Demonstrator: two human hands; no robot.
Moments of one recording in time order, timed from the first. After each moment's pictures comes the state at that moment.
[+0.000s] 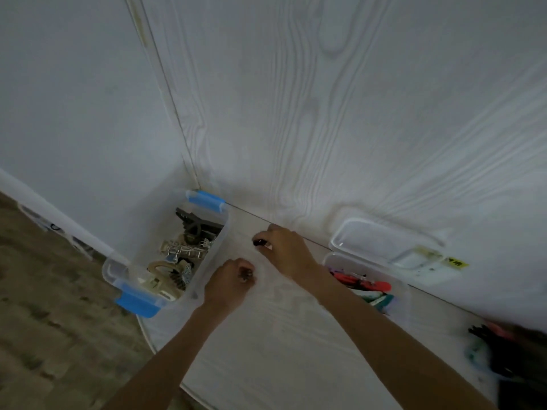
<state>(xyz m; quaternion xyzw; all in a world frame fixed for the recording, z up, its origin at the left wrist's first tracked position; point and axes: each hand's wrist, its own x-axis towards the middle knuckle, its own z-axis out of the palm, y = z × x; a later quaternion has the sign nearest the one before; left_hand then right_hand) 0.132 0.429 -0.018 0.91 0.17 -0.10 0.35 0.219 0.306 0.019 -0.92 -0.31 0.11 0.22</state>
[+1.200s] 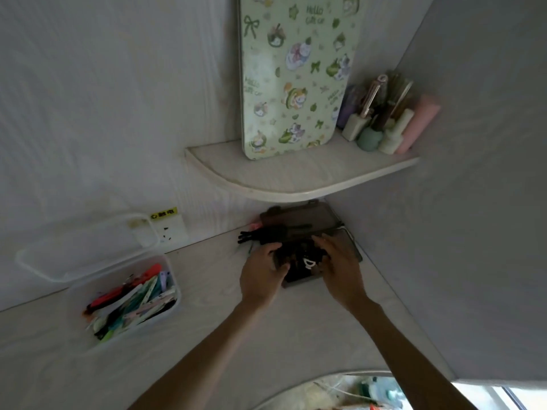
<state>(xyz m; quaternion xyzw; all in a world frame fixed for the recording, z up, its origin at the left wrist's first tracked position) 0.081 0.024 0.016 0.84 -0.20 -0.21 0.45 -0.017 -0.122 0.010 -0.93 0.27 -0.13 0.22</state>
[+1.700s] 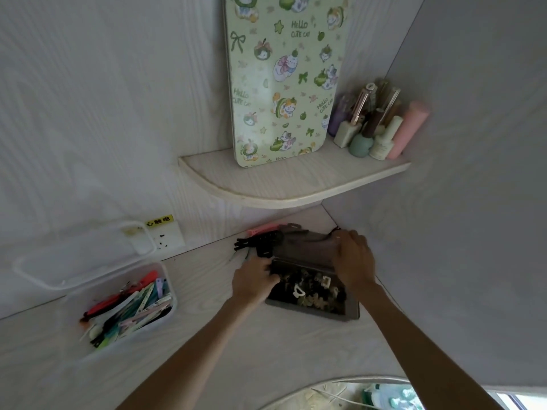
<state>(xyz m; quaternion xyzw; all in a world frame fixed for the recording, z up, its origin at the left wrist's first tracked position) 0.093 0.027 0.031 0.87 -0.27 -0.27 0.31 -0.007 -0.151 0.043 -0.91 0.37 -0.10 0.12</state>
